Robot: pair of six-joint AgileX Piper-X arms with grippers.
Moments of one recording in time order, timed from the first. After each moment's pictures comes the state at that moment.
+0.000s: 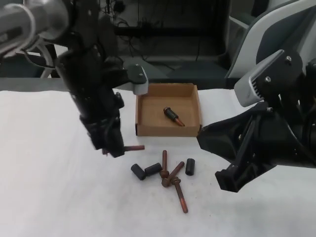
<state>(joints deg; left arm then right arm) -22.7 109.6 -93.4 82.1 21.6 59.9 40.6 59.9 -44.0 21.9 -6.6 -4.3</state>
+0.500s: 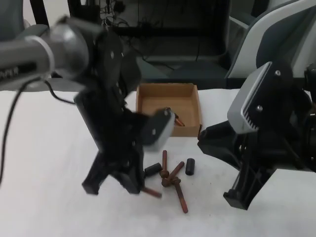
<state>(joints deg) -29.8 104.9 -79.9 72.8 22.9 87.1 40.6 59.9 -43.2 21.4 -6.6 -19.6</state>
